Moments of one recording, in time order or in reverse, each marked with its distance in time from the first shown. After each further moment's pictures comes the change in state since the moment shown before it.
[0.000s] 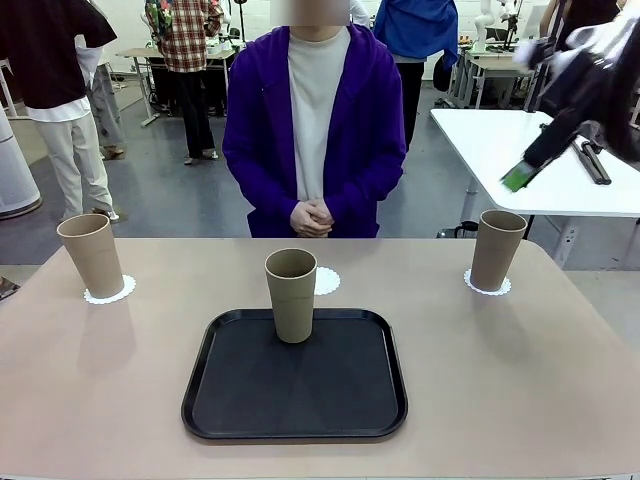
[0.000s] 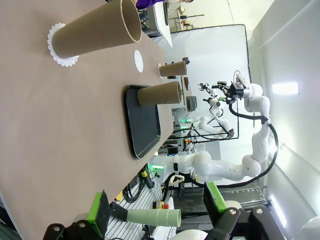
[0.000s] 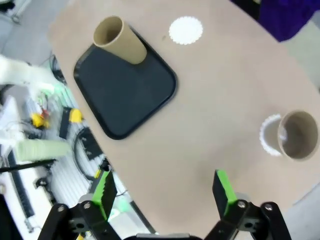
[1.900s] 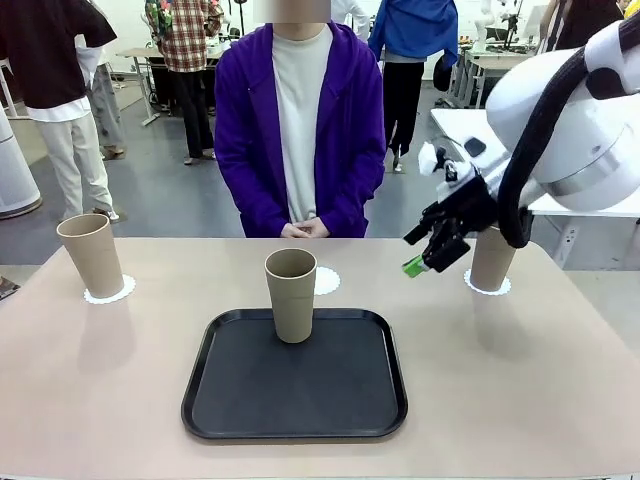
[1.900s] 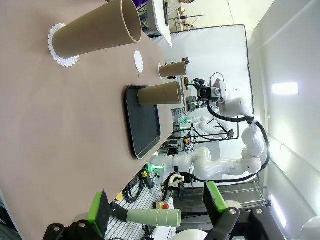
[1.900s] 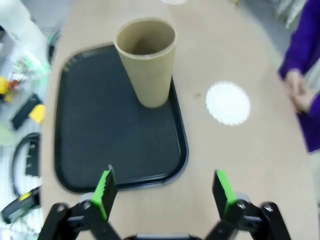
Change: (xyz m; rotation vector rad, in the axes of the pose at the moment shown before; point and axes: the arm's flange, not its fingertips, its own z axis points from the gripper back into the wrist) left arm -0.001 0.000 0.001 0.000 -0.002 0.001; right arm 0.002 0.004 -0.183 0.037 -0.305 0.528
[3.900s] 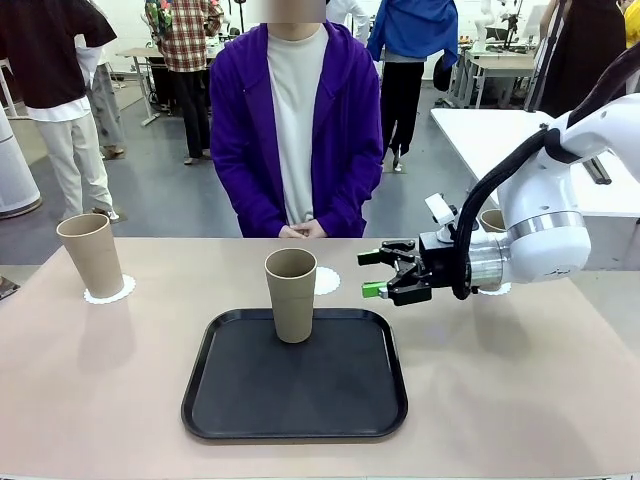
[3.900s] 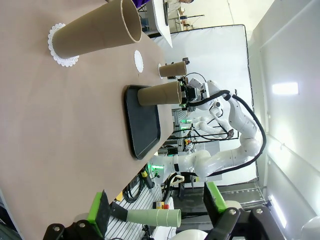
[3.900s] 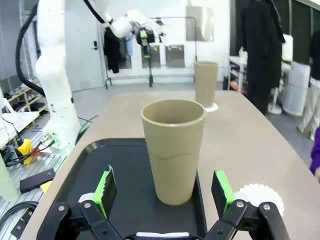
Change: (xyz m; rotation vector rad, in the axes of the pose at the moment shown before) left arm 0.000 0.000 0.000 0.000 0.000 0.000; right arm -0.064 -0.012 -0.108 0.197 -0.682 0.052
